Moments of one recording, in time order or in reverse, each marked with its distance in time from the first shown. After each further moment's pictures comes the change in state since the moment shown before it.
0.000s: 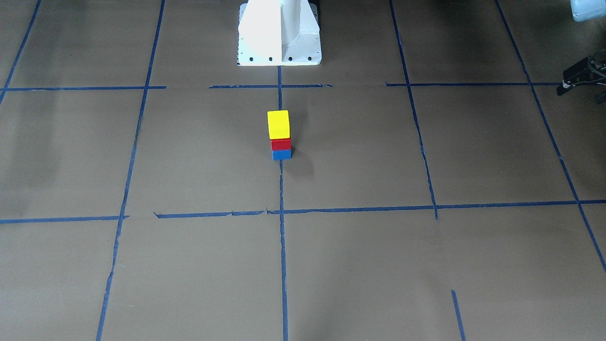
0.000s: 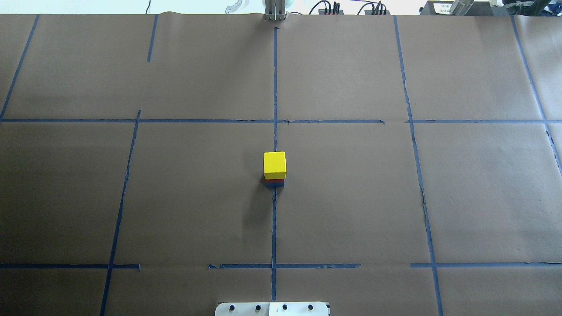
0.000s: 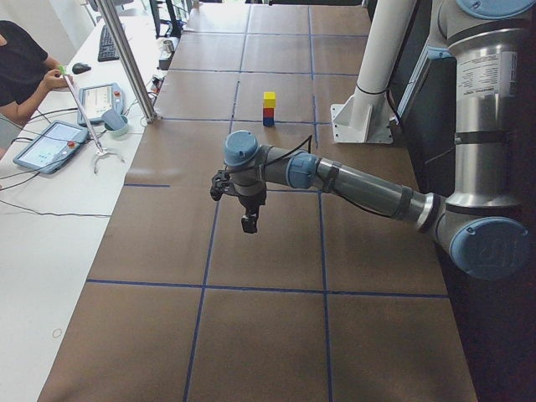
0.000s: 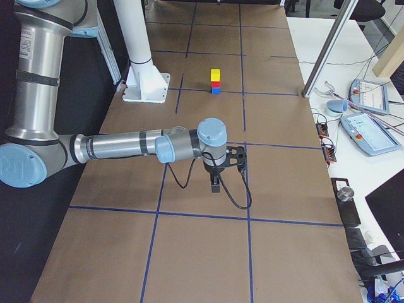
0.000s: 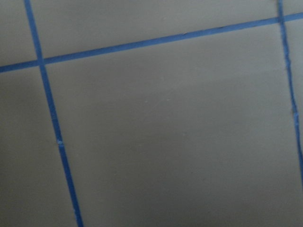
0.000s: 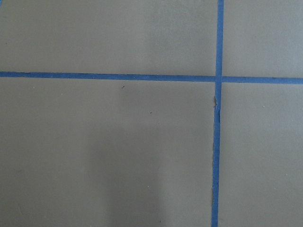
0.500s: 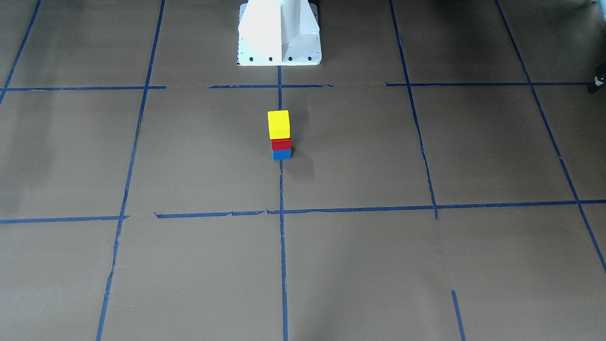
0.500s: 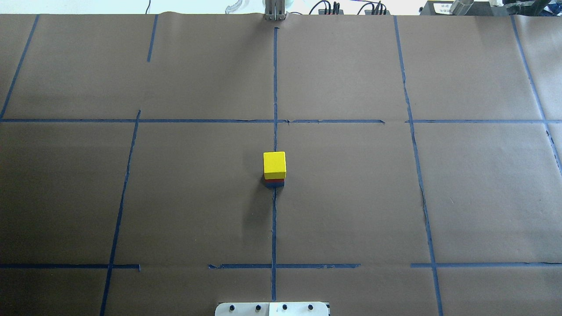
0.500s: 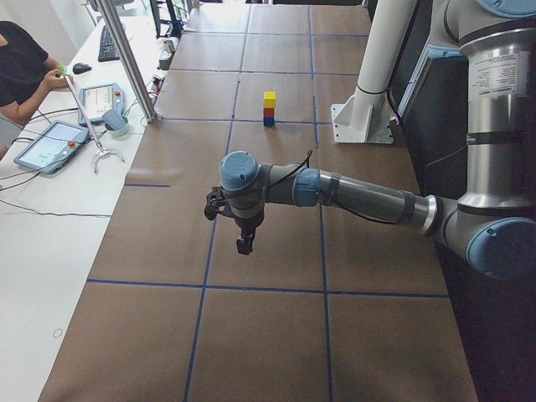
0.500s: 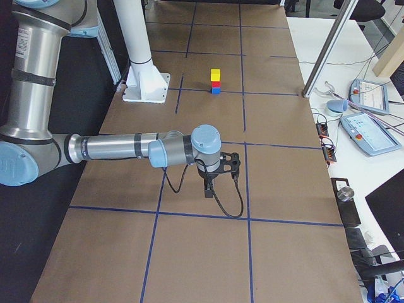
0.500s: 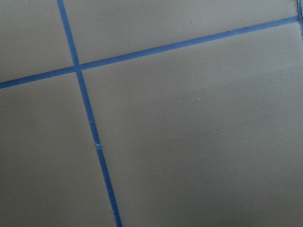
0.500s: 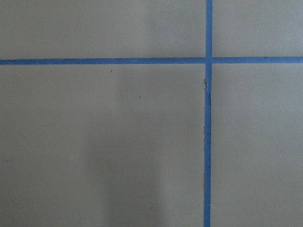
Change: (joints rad) left arm -0.089 0.011 0.062 0.005 0.006 0.064; right arm -0.002 -0.030 -0.011 0.001 0.004 -0.014
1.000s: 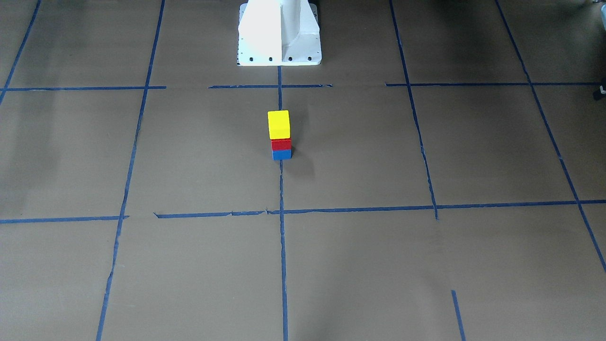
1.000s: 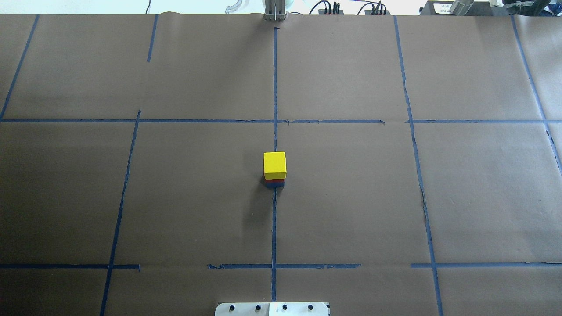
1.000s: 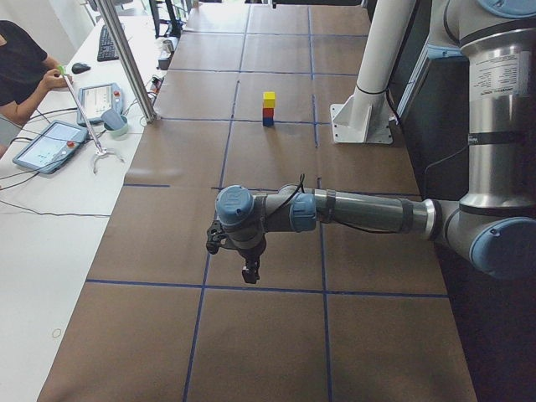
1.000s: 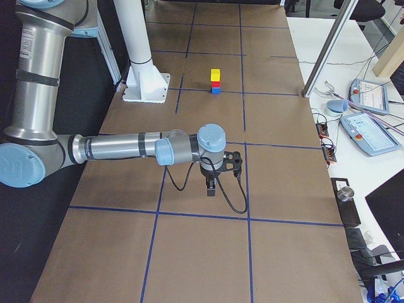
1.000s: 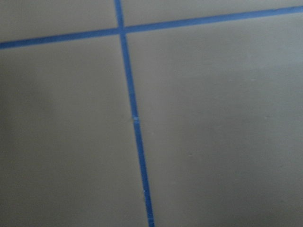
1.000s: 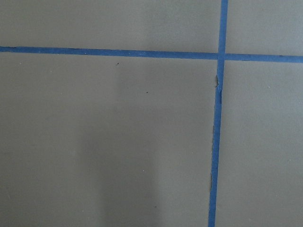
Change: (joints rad) left arm -0.003 0.006 0.124 -0.011 0.021 0.005; right arm -0.034 0.029 -0.004 -0.038 -0.014 -0.019
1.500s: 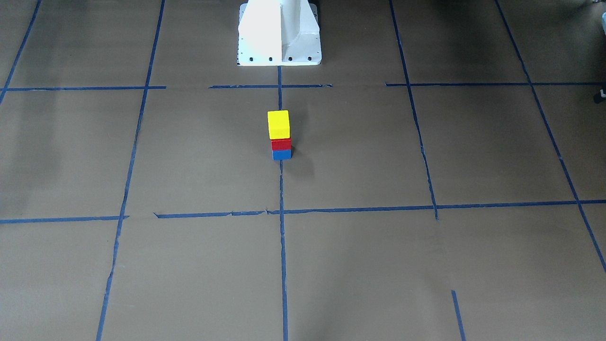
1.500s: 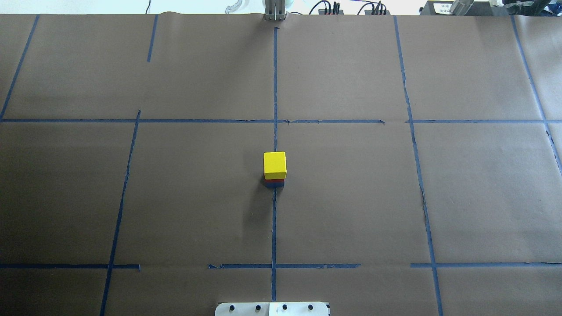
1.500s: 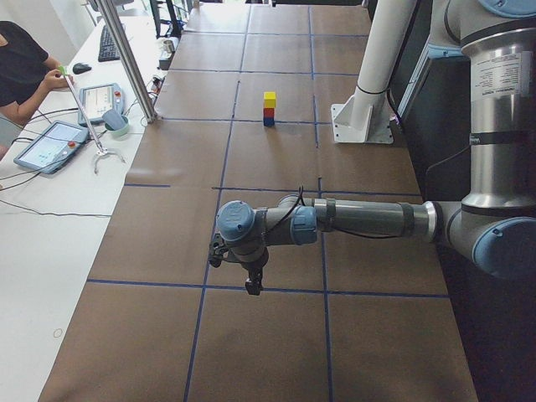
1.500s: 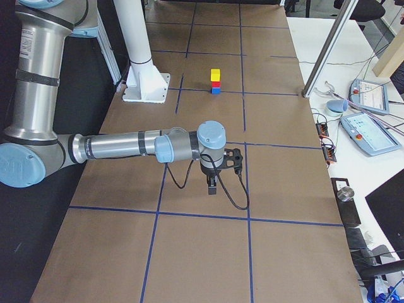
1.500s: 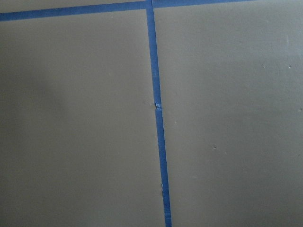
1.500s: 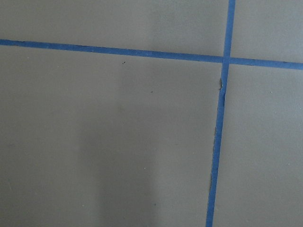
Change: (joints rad) left arm -0.001 0.006 0.035 -0.055 -0.002 0.000; right arm -0.002 -0.008 0.018 -0.013 -0.003 -0.052
